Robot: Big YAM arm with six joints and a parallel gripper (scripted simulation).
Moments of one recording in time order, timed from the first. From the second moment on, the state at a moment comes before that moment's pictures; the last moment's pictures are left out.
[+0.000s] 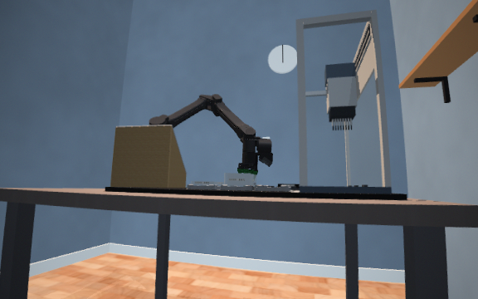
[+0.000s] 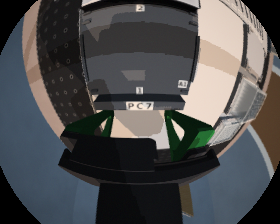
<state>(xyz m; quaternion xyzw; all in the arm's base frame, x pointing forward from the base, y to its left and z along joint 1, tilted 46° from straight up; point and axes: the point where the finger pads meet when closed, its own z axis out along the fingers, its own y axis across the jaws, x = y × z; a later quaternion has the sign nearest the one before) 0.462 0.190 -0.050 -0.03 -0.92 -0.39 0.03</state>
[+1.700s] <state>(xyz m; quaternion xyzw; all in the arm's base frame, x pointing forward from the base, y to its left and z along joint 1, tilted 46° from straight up) 0.507 0.187 -0.053 -0.03 -0.92 -0.39 0.03</state>
